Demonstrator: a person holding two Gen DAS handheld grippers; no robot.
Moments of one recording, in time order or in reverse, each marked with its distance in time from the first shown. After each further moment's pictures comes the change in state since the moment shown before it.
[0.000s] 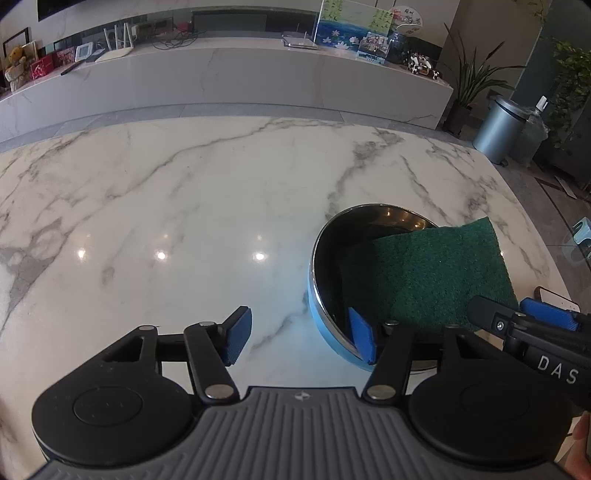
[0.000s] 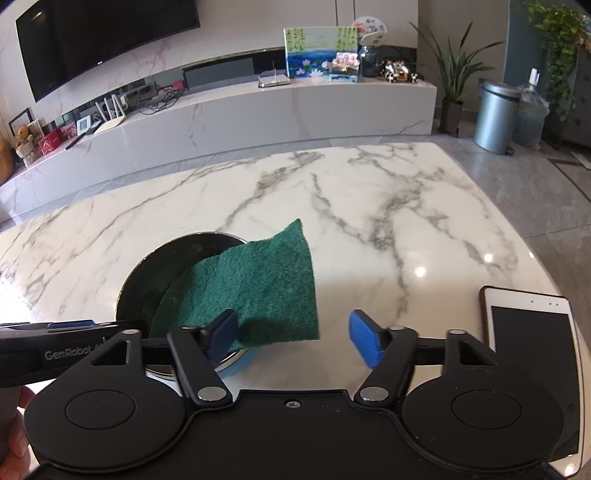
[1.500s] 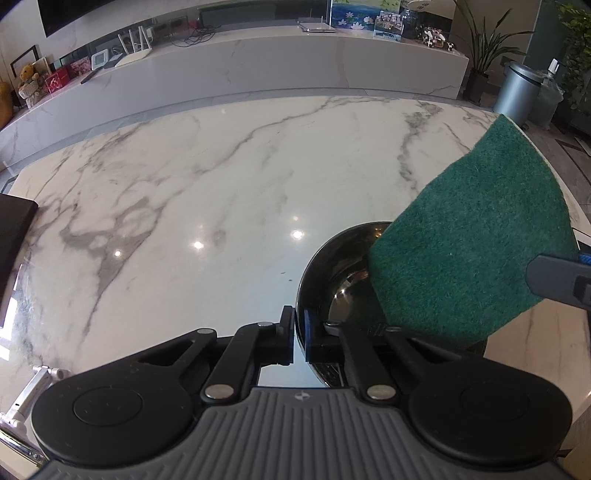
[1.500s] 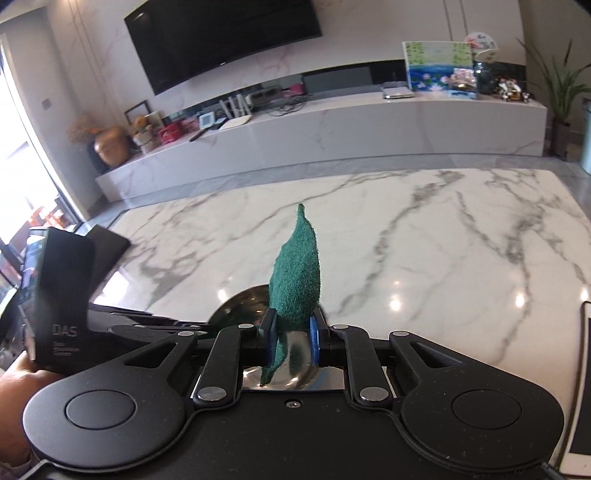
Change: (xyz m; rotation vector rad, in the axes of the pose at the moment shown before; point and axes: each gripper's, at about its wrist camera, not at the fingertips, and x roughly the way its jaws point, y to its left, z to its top) left arm -0.050 0.068 -0.030 0.096 0.054 0.111; right arm -0.081 0.081 -0.019 -0.124 -0.012 0.373
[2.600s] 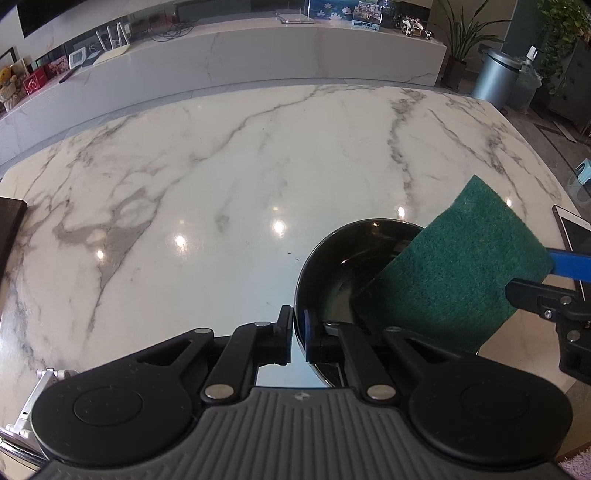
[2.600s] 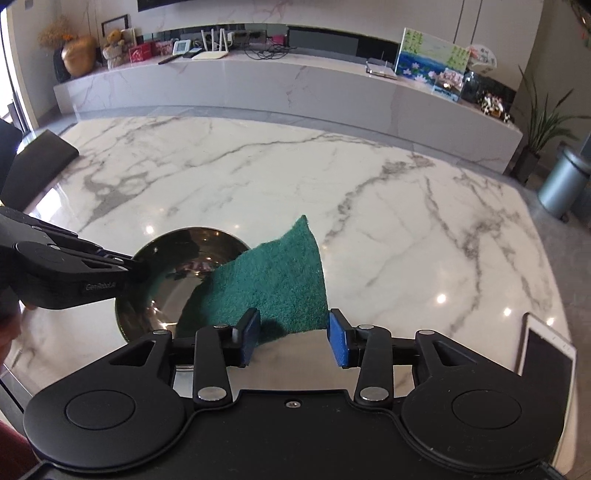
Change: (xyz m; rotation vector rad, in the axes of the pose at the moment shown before) left arm -0.002 0.022 -0.009 0.043 0.037 -0.078; right arm 0.026 0.025 -0.012 -0.227 0.169 -0.286
